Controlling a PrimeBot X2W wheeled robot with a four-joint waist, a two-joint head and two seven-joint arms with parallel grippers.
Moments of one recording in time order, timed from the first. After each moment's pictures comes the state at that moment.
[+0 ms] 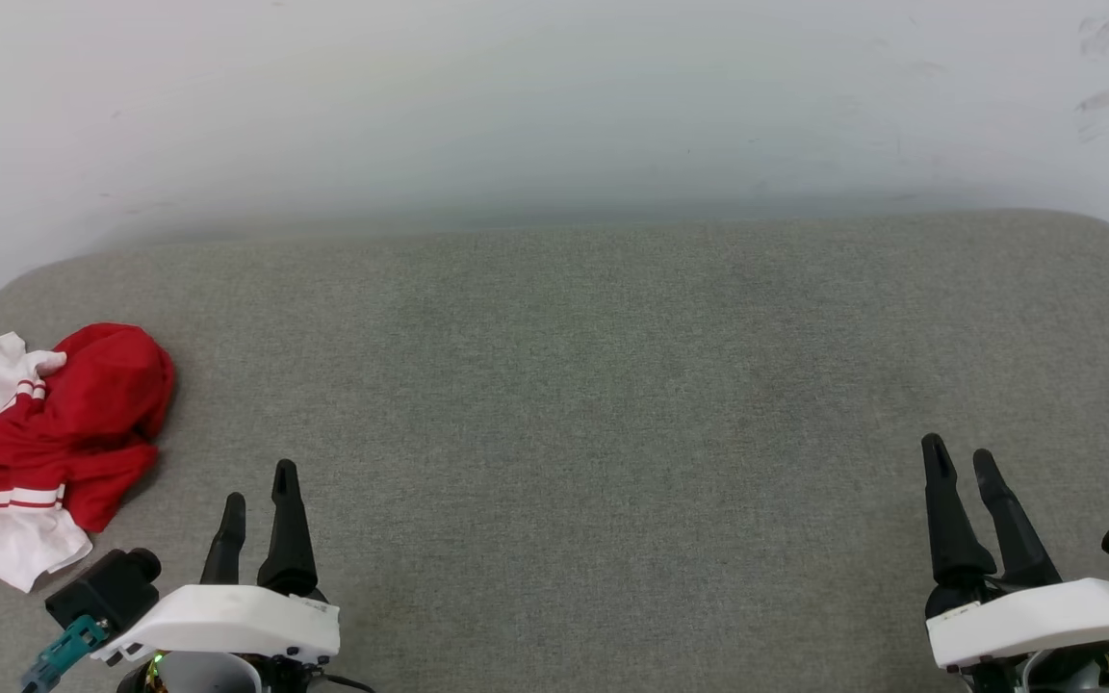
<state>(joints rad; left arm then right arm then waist) 0.00 0.05 0.02 0.04 -0.71 0.09 -0.10 0.00 -0.05 -0.03 0.07 0.63 0.13 -0.10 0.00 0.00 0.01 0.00</state>
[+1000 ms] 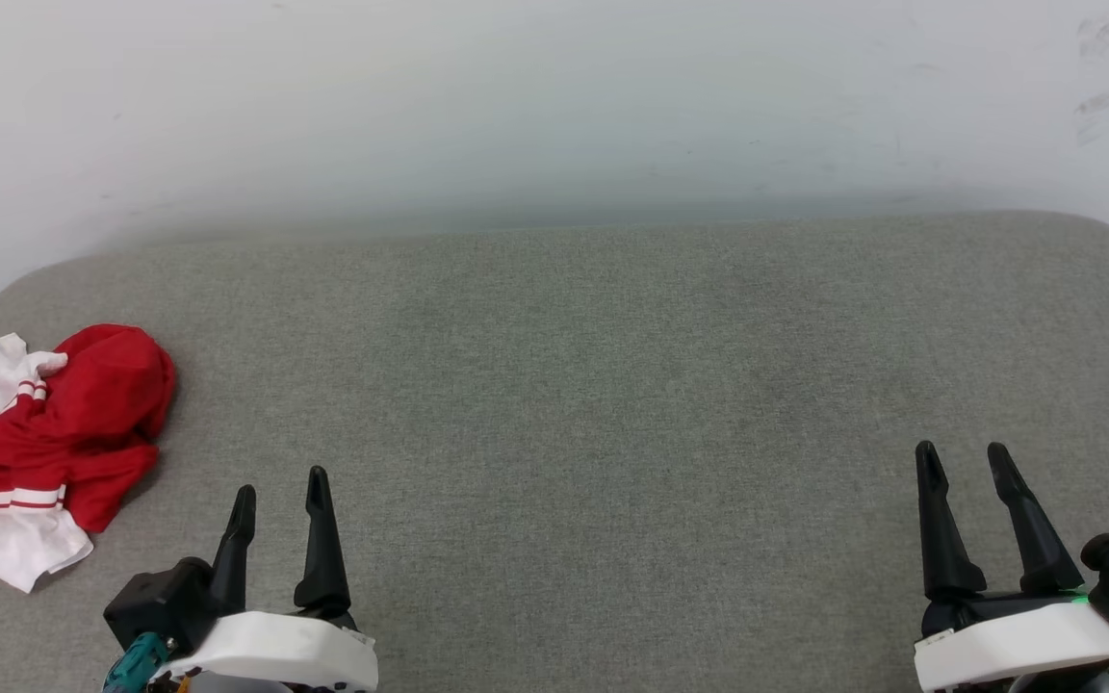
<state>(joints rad) 0.05 0.05 -0.04 -0.01 -0.39 0.08 -0.18 0.05 -0.05 -0.03 0.01 0.30 0.13 -0.18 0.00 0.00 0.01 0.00</state>
